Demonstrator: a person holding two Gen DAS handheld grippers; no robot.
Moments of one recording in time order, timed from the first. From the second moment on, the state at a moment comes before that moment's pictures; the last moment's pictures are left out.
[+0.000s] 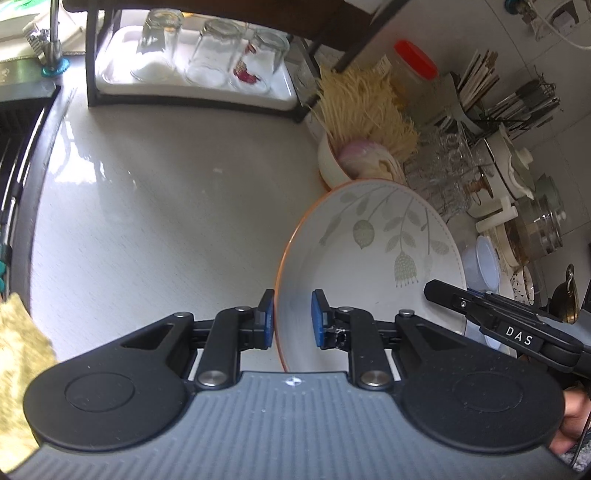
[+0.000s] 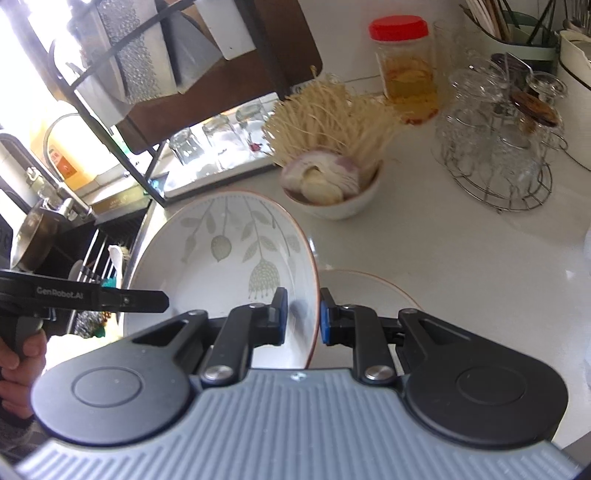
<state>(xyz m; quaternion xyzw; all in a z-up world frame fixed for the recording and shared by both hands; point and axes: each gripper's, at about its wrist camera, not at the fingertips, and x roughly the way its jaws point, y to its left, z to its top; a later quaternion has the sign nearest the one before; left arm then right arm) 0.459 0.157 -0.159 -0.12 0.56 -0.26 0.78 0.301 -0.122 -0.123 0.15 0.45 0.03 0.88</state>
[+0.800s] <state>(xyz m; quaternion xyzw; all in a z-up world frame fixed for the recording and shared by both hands) 0.434 0.101 -0.190 -0.12 0.58 -0.20 0.78 0.296 -0.169 -0.165 0.13 0.48 0.07 0.87</state>
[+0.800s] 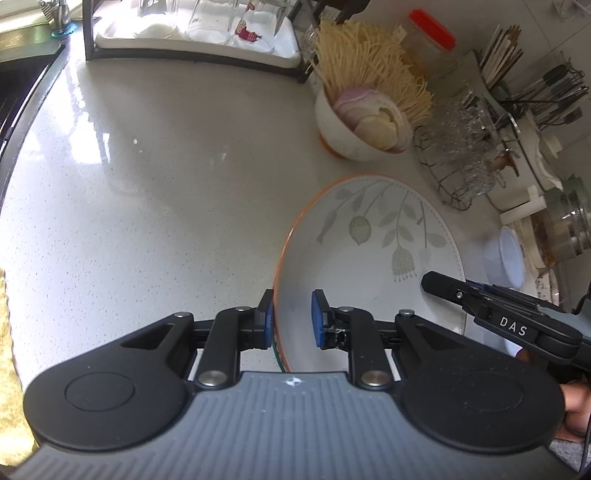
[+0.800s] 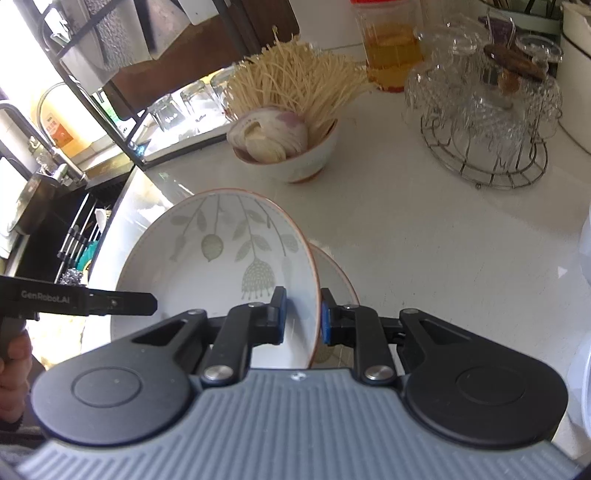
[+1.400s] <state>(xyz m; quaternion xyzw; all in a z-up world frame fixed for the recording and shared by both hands) 0.437 0.078 -0.198 -0.05 0.59 -0.20 0.78 0.297 -0.172 -0.180 0.13 0.48 0.05 0.86</state>
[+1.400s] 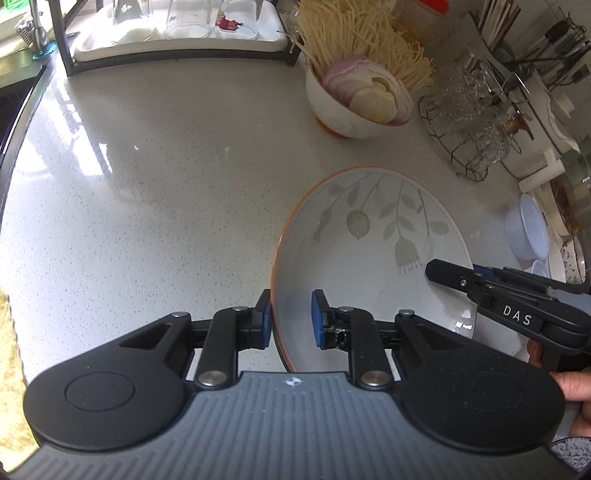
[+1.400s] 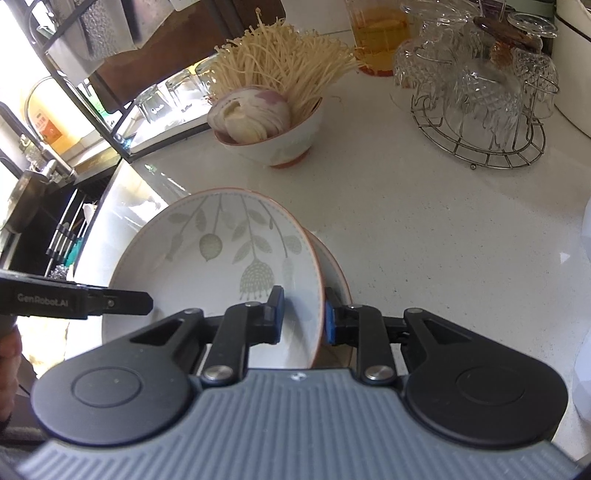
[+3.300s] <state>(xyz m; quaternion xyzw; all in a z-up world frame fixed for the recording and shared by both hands) 0.412 0.067 -0.174 -0.05 0.54 -0.25 0.80 0.276 -0.174 -0.141 0.12 0.45 -0.02 0.88</state>
